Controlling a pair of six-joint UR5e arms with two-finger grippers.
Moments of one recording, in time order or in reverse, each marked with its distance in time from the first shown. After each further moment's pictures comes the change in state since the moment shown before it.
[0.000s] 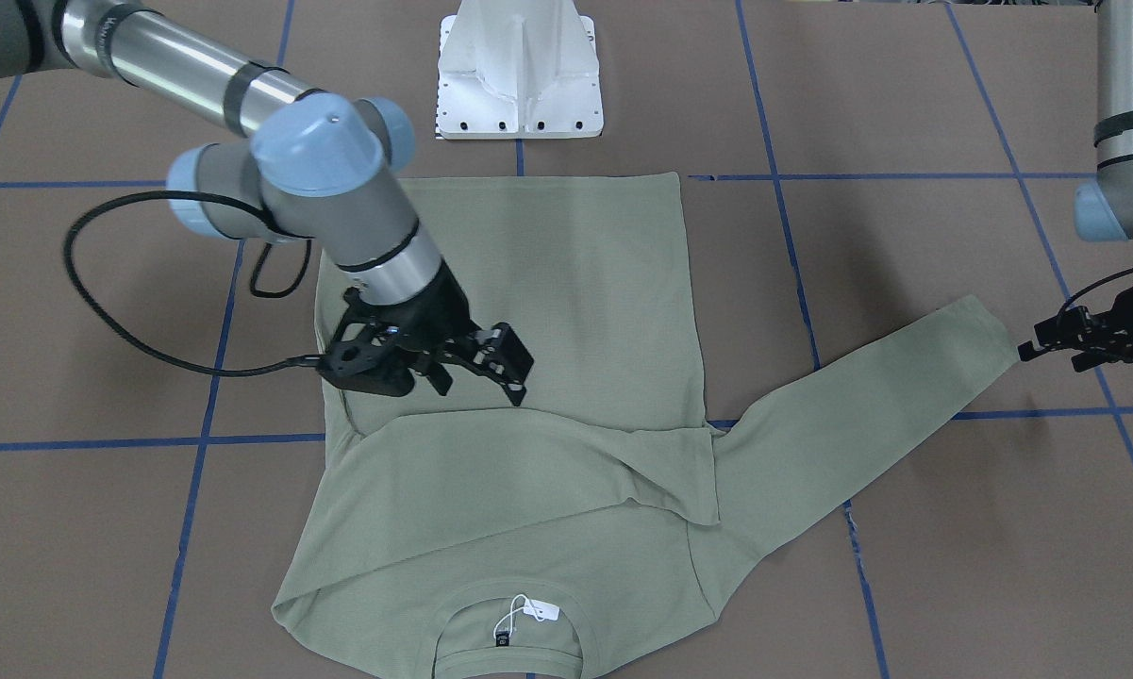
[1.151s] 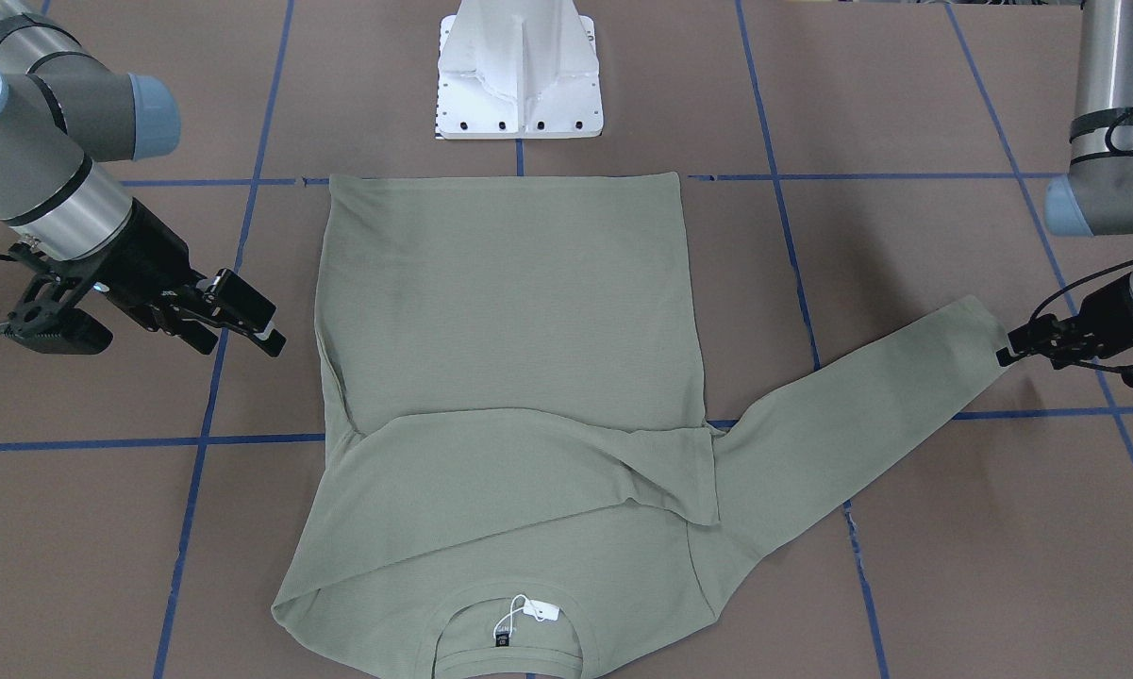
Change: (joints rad) left arm 0.064 0.026 -0.024 -0.013 0.099 -0.109; right arm 0.180 -0.335 0.237 0.002 0.225 -0.214
